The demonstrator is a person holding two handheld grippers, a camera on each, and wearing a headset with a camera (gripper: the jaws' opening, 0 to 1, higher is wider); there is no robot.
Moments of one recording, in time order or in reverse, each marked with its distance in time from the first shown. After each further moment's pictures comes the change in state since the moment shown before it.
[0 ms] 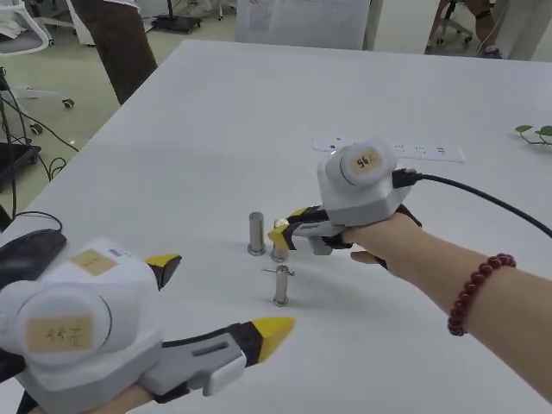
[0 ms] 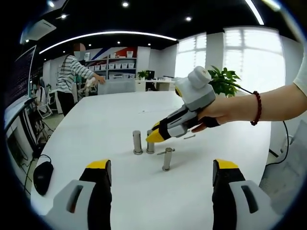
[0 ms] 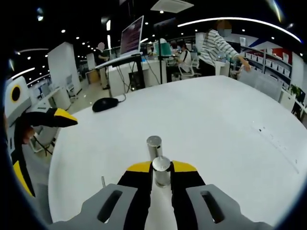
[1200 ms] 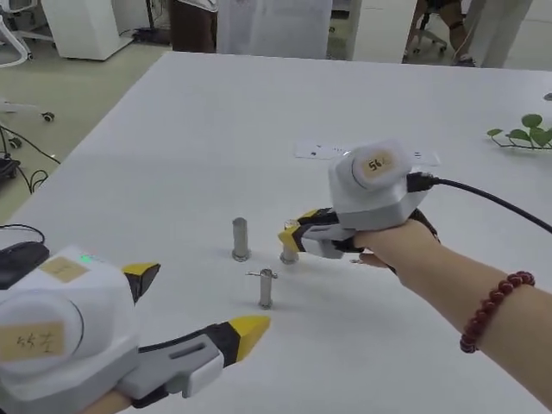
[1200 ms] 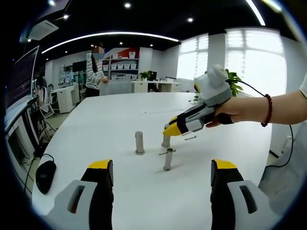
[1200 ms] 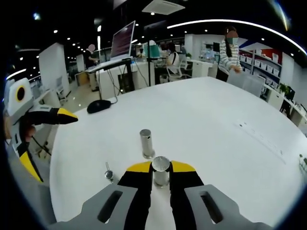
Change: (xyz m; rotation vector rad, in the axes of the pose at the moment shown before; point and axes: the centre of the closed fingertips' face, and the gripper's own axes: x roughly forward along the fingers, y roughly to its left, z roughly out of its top) left arm -0.005 0.001 0.005 -0.005 -0.010 0.016; right arm -0.048 -0.011 -0.005 0.024 -0.009 -0.113
